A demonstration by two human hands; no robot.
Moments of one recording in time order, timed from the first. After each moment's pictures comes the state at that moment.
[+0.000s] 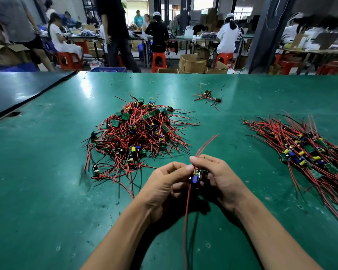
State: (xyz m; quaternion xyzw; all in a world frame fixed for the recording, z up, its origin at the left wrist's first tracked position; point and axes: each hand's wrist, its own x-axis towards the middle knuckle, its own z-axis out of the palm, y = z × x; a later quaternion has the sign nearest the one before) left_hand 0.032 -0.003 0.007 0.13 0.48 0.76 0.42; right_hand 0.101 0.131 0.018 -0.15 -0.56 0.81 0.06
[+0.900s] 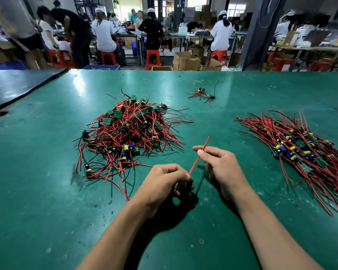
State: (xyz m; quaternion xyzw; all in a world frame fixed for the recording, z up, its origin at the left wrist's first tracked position) left_hand 0.036 0.001 0.012 0.23 0.64 0.66 0.34; right_hand 0.093 0.161 -0.003 -0.24 -0.66 0.67 0.24
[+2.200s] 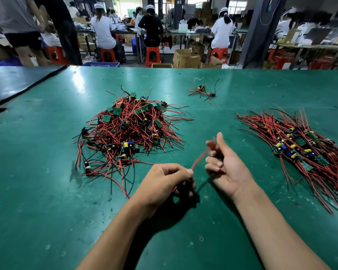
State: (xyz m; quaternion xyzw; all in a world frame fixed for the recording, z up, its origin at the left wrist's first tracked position) left_hand 0.039 -0.001 0.008 0.25 0.61 0.66 0.35; right_hand 0.093 0.161 0.014 -0.26 -0.34 0.88 0.21
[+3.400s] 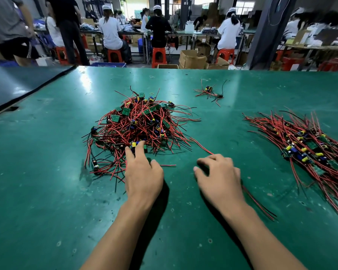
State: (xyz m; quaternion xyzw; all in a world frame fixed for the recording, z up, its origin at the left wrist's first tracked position) left_hand 0.007 -0.012 0.001 0.10 0.90 0.43 -0.04; right_hand 0.095 0.132 -0.019 -0.31 -0.92 0.16 0.20
